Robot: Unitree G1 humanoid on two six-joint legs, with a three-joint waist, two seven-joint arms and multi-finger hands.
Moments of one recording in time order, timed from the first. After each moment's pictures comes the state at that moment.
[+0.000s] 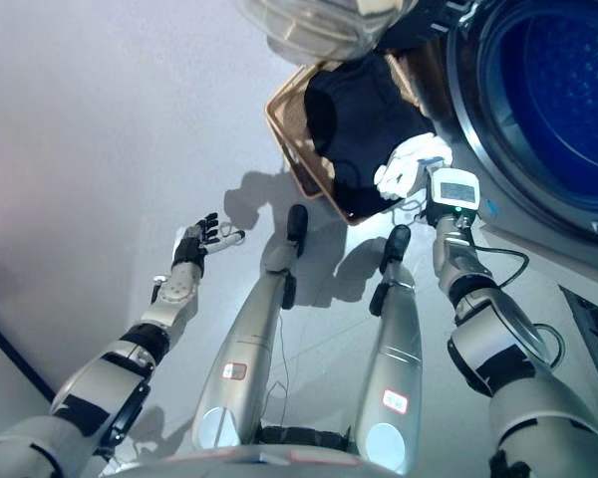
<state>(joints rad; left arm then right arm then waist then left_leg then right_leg) -0.57 0.33 -0.34 1.05 -0.39 -0.22 0.29 -0.89 -0.51 0.64 1.31 -0.50 0.00 -0.56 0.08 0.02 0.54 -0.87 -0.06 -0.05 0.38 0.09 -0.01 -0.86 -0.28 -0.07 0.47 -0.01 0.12</state>
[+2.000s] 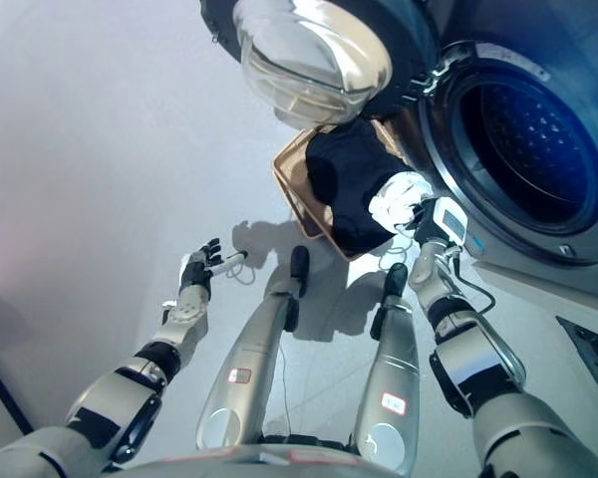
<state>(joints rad) -0.50 0.25 -0.31 1.15 -0.43 -0.24 0.33 -0.74 -0.38 0.40 1.25 -0.08 -0.11 -0.55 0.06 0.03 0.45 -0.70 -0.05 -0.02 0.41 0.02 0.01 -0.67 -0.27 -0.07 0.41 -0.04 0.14</state>
